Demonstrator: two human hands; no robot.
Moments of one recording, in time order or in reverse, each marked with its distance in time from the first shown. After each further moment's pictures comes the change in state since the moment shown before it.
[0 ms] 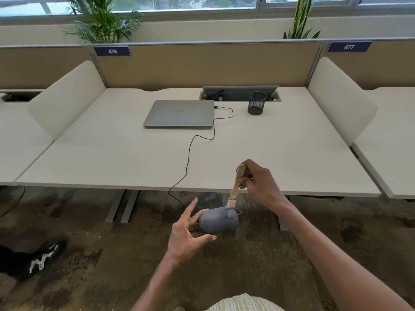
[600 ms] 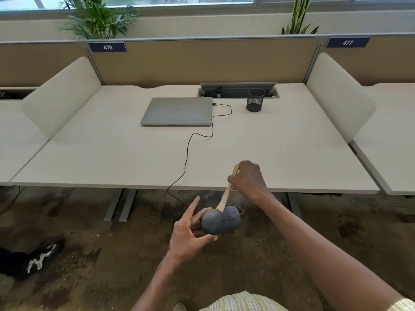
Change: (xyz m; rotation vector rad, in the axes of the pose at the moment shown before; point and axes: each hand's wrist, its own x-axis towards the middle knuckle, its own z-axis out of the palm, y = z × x) left_hand 0.002 -0.001 0.003 0.070 -0.006 0.031; right_hand 0.030 -0.016 0.031 -0.295 0.061 0.316
